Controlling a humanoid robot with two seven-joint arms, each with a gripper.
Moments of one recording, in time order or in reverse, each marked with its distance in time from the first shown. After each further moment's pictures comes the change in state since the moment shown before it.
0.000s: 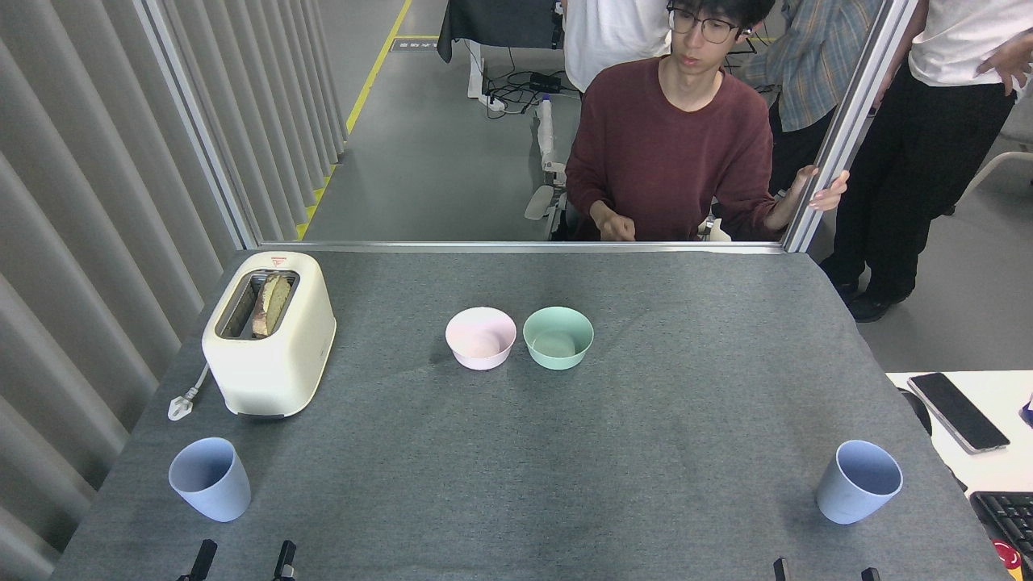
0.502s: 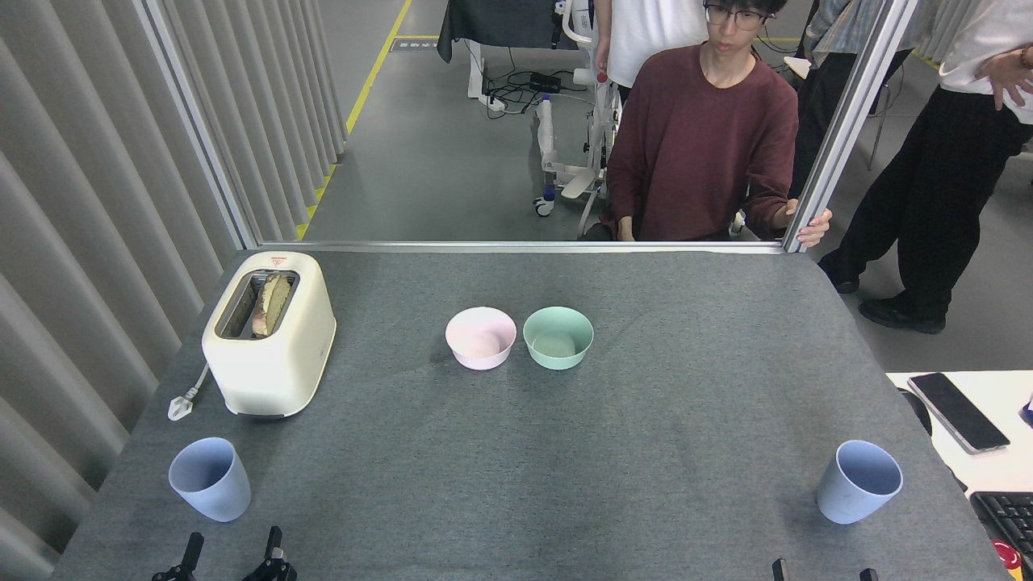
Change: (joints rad) left arm -0.130 -0.001 0.003 0.198 -0.002 0.081 0.016; right arm -0.001 0.000 0.002 0.004 0.000 -0.001 0.000
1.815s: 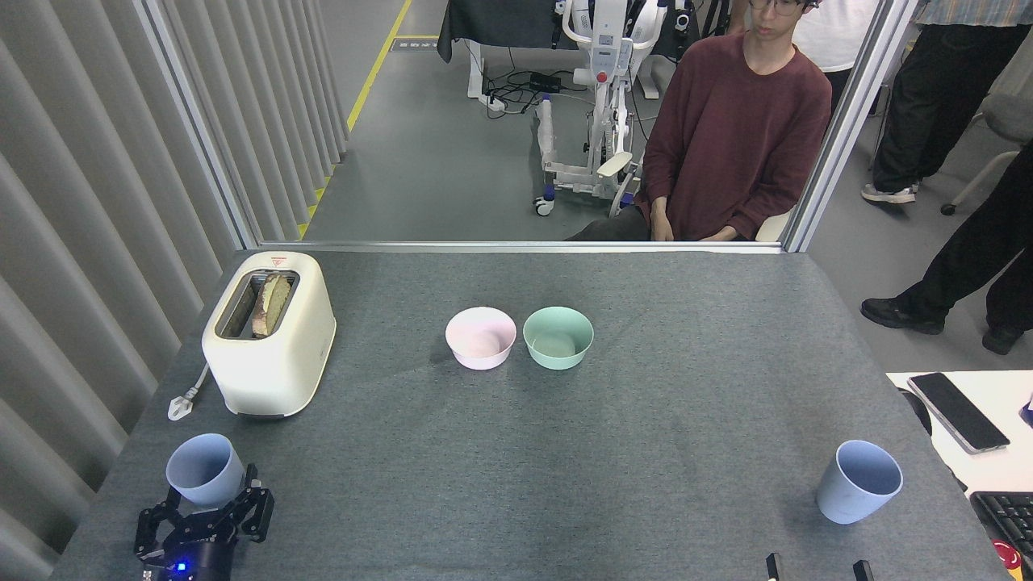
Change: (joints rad) left arm -0.367 0.043 0.002 0.460 0.019 0.037 -0.001; right arm -0.013 -0.007 0.009 0.000 0.016 -0.003 0.001
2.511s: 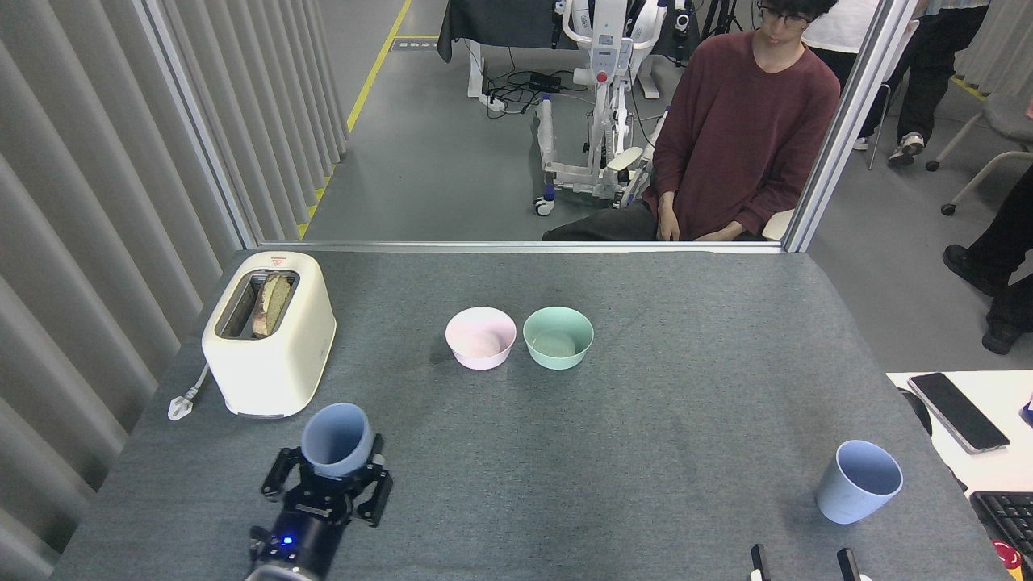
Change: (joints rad) left arm 0.072 -0.038 -0.293 -0.383 -0.021 -0.093 -0.053; right arm -0.022 0.009 0.021 0.000 0.036 -0.001 0.000
